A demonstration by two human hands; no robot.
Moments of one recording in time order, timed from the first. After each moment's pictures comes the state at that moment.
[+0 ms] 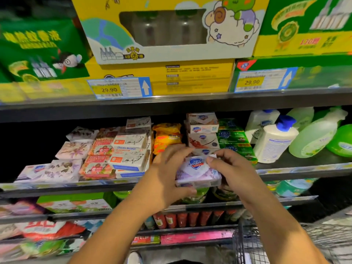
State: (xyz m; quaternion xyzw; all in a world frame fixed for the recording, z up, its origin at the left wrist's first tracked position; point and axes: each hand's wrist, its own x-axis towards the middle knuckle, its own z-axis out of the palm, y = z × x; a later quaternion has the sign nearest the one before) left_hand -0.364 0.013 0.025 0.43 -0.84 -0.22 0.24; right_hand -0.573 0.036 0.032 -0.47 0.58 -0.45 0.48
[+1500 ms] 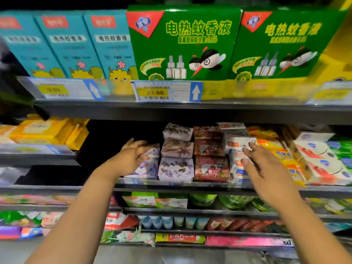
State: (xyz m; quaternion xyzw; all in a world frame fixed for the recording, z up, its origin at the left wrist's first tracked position) left_hand 0.054 -0.131 -0.040 0.57 -0.80 -0.18 0.08; right_hand -0.348 -0.030 -0.013 -0.69 0.69 -0.22 0.08
